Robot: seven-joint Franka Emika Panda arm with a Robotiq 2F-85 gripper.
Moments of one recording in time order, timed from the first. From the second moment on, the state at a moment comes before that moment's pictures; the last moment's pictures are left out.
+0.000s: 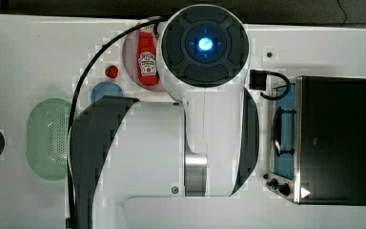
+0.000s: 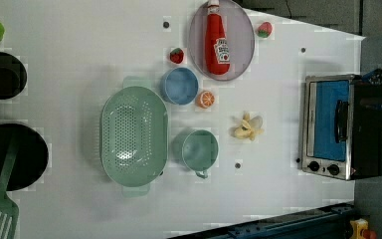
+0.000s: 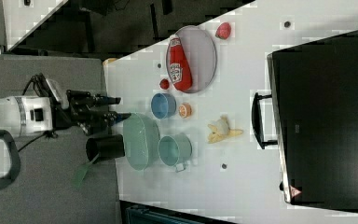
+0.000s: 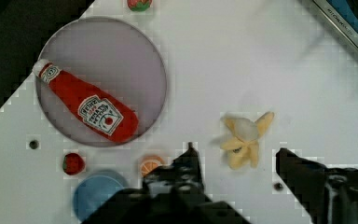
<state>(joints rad) 0.02 -0.03 -0.01 -1.80 -0.02 0.20 0.06</state>
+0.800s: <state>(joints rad) 0.00 -0.50 -0.03 -2.02 -0.02 0.13 0.08</state>
